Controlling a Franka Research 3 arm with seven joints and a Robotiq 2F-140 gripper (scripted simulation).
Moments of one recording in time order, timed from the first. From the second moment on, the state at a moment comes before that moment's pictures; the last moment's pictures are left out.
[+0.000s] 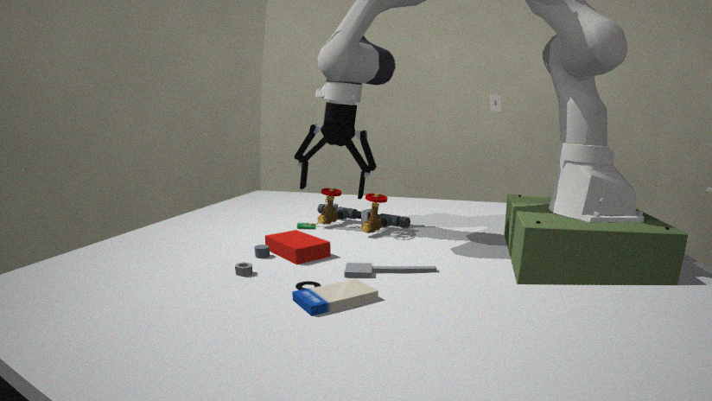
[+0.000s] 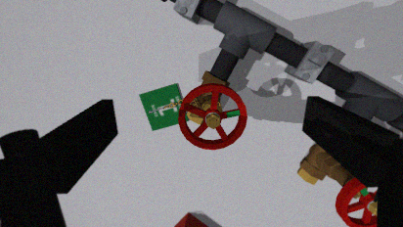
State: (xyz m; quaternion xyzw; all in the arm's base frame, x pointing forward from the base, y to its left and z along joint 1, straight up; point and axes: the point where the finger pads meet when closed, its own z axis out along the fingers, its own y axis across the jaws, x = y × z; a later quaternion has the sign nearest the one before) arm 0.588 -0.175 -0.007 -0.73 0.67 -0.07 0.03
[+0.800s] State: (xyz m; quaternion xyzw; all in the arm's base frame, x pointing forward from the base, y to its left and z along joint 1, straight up) arm 0.584 -0.174 0.038 -0.73 0.67 -0.07 0.03
